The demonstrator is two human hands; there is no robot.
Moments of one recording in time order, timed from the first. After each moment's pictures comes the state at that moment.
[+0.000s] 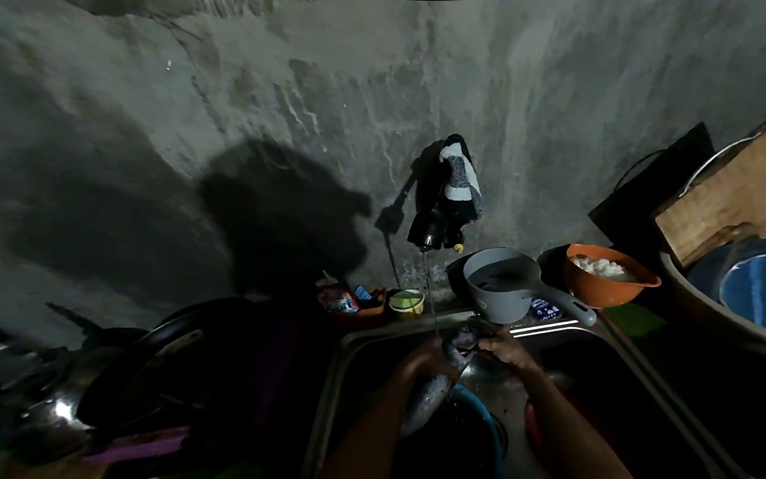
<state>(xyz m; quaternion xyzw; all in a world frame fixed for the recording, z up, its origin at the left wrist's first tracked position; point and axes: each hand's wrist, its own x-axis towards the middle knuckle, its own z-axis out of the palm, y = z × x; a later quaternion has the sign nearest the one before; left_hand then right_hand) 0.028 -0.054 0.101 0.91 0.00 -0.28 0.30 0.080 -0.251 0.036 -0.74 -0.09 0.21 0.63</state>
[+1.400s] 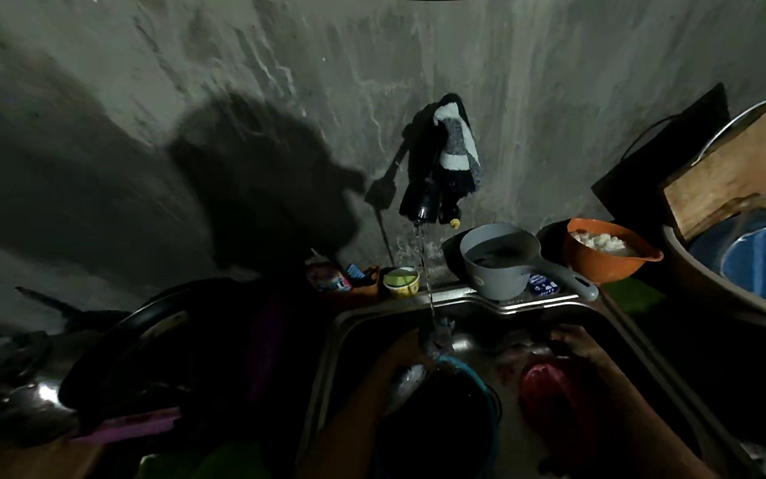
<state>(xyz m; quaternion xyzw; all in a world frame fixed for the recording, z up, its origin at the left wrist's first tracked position) 0.013 -0.016 0.066 0.92 0.05 -0.30 0.27 0.058 -0.387 0.005 -0.79 0.08 0.20 0.57</state>
